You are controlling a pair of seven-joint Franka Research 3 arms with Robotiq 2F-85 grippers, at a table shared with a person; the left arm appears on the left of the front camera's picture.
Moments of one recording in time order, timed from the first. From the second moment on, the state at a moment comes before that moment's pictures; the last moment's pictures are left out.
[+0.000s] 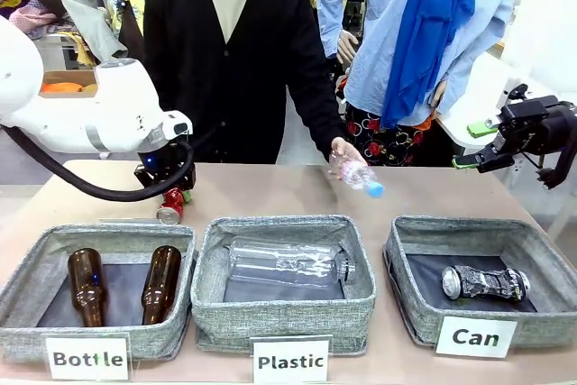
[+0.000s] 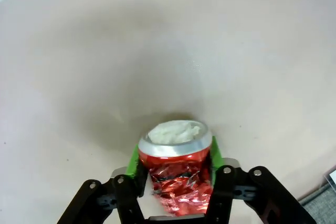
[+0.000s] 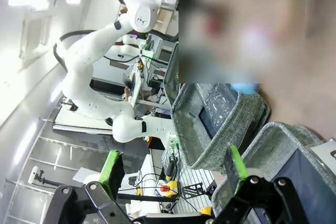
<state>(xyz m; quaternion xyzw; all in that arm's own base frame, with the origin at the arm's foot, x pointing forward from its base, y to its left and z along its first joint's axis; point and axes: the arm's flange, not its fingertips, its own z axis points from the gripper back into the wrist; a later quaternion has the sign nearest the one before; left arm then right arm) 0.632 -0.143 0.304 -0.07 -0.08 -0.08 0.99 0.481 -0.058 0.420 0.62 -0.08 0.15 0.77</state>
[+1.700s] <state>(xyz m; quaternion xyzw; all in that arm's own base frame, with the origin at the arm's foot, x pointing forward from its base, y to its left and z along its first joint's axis) 0.398 -0.036 0.436 -0.16 -0.15 -0.37 0.90 0.481 -0.059 0.421 0.62 -0.08 0.15 0.77</state>
